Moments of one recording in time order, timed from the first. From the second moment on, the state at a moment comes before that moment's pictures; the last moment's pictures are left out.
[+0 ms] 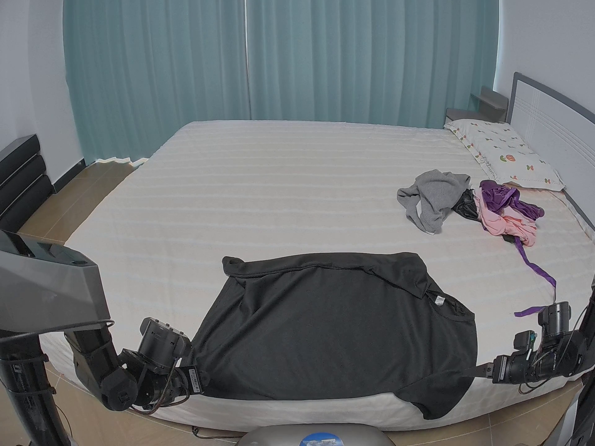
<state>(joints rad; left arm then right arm) -0.41 2.12 -0.31 -0.77 0.22 -0.61 -0.19 2.03 -0.07 -0.90 0.47 0.12</state>
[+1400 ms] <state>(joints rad) -0.36 2.10 -0.34 -0.87 0.22 -0.64 -0.21 2.20 -0.30 -0.92 0.34 0.36</state>
